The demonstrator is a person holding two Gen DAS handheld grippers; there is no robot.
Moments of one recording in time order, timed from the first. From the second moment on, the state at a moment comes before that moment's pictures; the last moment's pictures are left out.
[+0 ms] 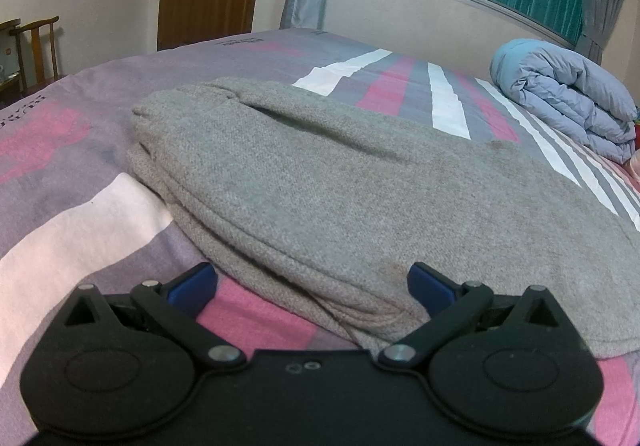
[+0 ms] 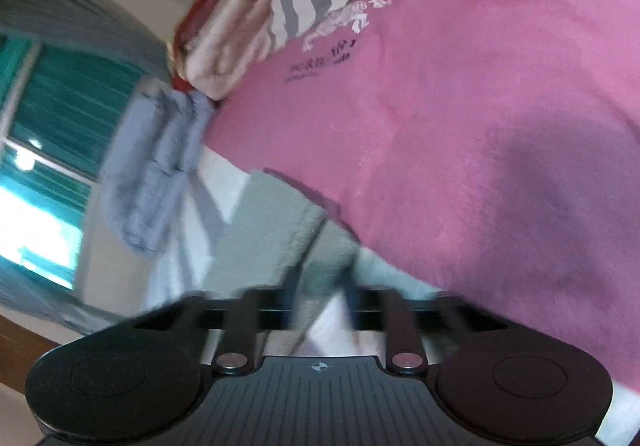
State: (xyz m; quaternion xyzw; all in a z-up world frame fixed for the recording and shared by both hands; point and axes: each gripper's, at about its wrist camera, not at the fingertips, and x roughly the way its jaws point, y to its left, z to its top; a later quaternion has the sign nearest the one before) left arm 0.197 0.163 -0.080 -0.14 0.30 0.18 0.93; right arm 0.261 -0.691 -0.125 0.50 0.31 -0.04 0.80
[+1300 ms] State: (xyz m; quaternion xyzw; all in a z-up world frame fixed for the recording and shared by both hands) left arm 0.190 0.167 -0.079 -0.14 0.29 0.18 0.93; right arm 0.279 -0.669 -0.095 0.48 0.25 0.01 0.84
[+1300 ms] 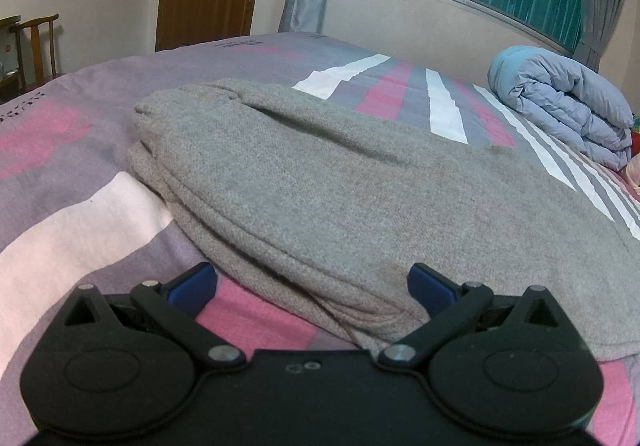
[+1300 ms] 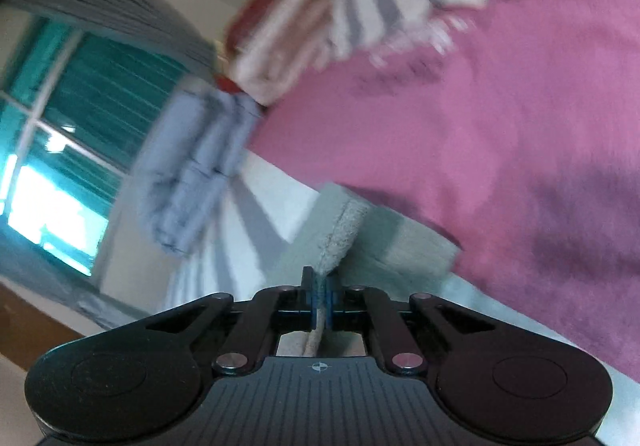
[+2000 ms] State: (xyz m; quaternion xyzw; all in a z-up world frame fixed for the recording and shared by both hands) left arm 0.155 0.190 -0.052 -0.18 0.21 0.19 0.94; right arm 0.229 -0.668 -0.099 0.45 0.24 -0.01 0.86
